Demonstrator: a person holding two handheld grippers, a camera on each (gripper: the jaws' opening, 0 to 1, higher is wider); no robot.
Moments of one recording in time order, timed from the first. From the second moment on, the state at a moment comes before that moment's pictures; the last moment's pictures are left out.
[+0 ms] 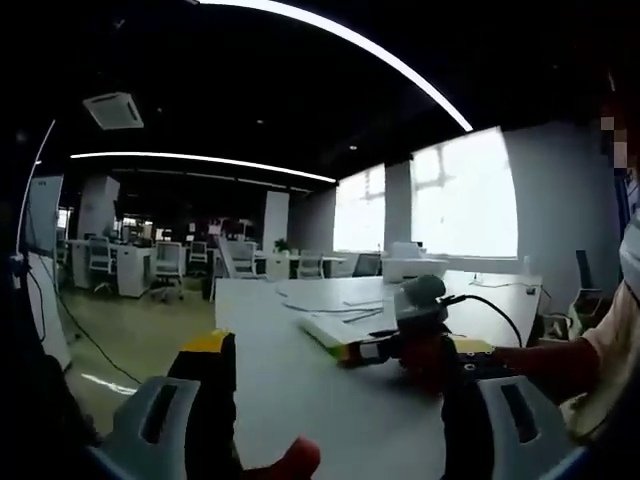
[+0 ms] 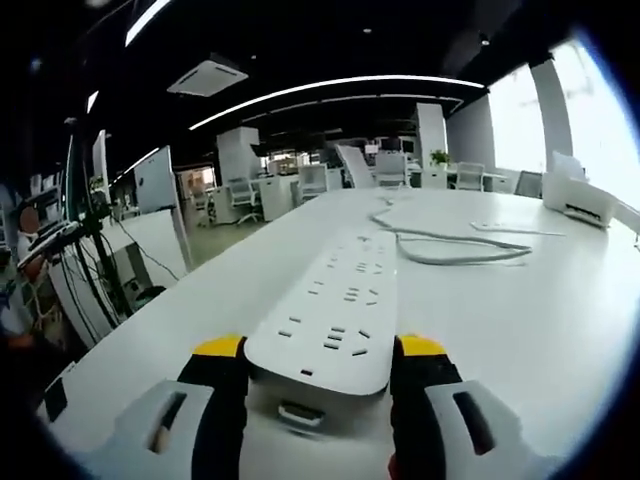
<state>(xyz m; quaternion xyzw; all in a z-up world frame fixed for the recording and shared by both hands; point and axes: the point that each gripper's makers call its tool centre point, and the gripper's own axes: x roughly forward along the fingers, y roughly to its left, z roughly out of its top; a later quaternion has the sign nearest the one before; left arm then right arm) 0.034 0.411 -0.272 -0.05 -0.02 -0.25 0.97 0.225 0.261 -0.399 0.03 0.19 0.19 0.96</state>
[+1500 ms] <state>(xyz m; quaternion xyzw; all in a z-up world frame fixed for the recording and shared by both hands) 0.146 0.382 -0.282 -0.16 0.12 -0.27 0.94 0.215 0.227 -0.391 0.15 0.23 0.30 0.91</state>
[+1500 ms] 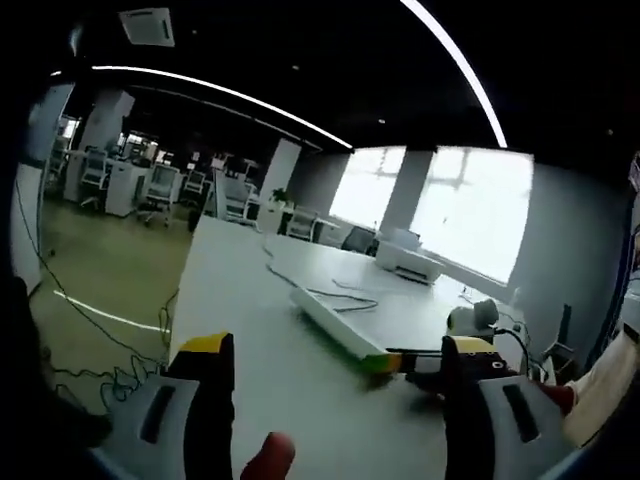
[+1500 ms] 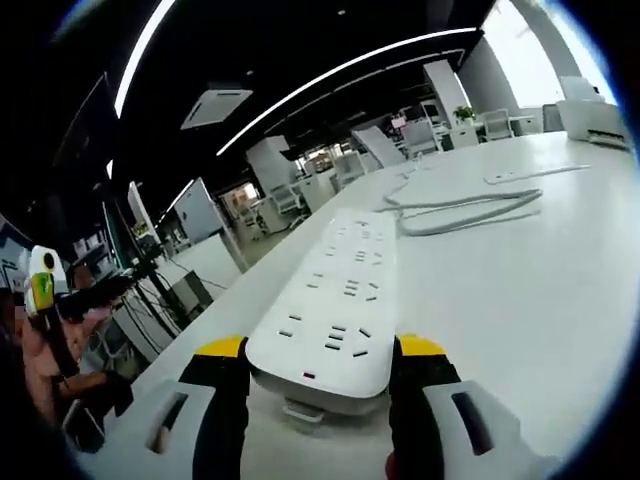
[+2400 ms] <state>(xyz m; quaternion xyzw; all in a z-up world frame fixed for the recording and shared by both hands) 0.241 0.349 -0.324 -0.32 0.27 -0.27 0.87 0.205 0.225 -0.391 0.18 0.24 0.31 0.90</state>
